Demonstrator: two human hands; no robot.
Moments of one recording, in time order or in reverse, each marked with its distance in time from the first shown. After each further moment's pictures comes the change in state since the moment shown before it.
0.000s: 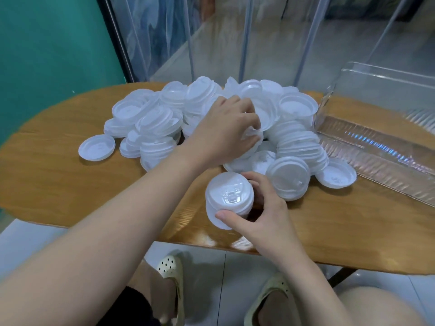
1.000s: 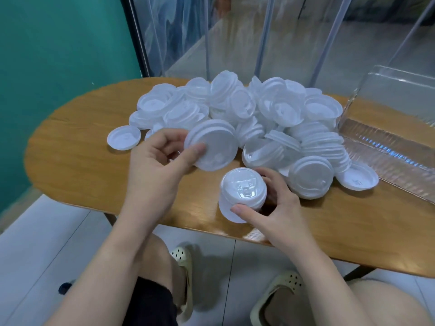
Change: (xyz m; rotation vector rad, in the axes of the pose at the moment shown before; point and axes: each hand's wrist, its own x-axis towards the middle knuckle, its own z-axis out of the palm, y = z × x) left_hand -0.140 0.028 -0.089 -1.016 0.539 -0.767; right_hand 0.002 -0.009 0.015 -0.008 -0.030 -0.027
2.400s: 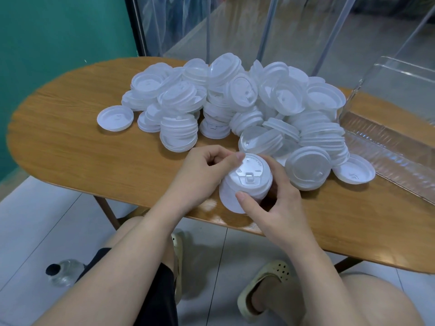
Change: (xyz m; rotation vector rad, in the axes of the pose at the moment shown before) left_hand 0.001 -0.054 0.045 0.188 -0.329 -0.246; right_hand -0.005 0.004 -0.005 -0.037 0.025 -0.156
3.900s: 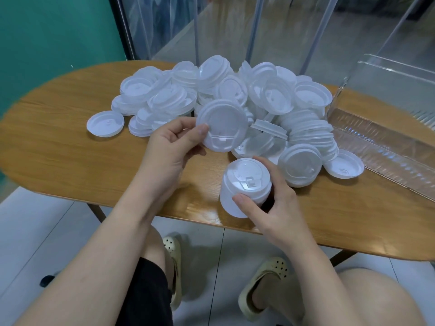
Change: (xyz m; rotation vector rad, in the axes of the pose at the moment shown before) left_hand 0.014 0.009 -0.032 -0.474 0.061 0.071; right_hand -0.007 -0.003 -0.005 -0.045 -0.013 0.065
